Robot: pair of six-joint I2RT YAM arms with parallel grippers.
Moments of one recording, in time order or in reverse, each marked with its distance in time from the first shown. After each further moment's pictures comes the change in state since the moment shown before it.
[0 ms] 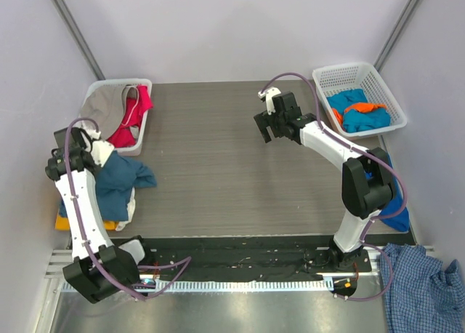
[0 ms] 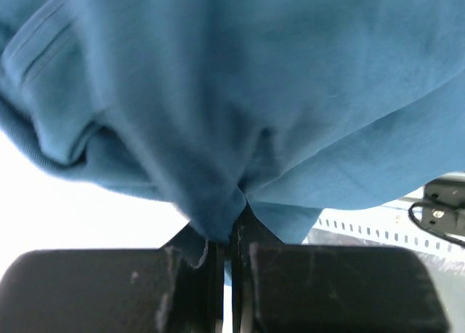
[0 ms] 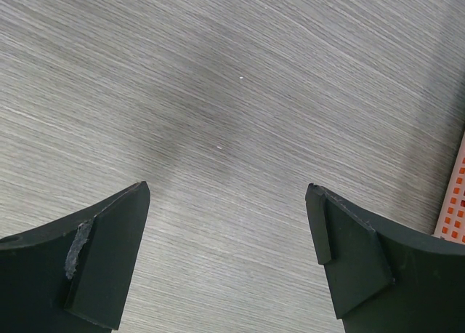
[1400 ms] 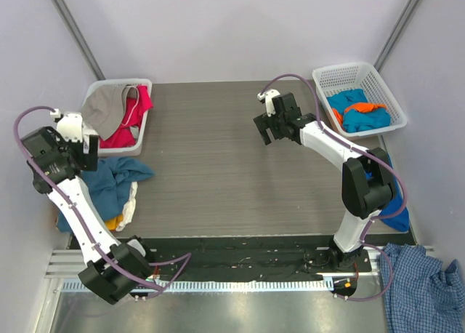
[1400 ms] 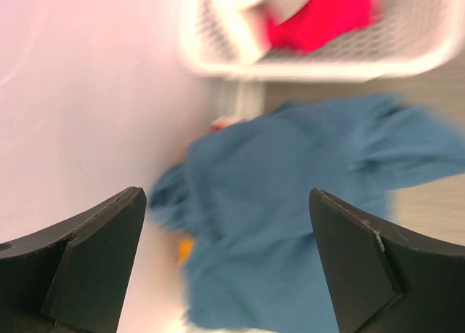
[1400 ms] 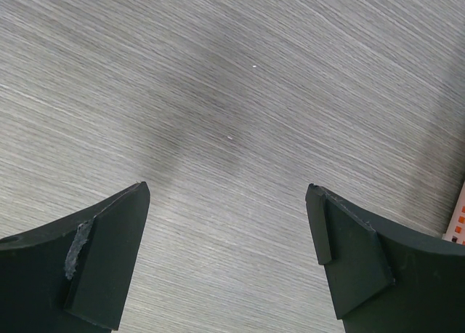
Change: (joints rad) left arm 0.247 -0.036 -0.044 0.429 0.484 -0.256; right arm 0.000 0.000 0.000 -0.032 -0.035 0.000
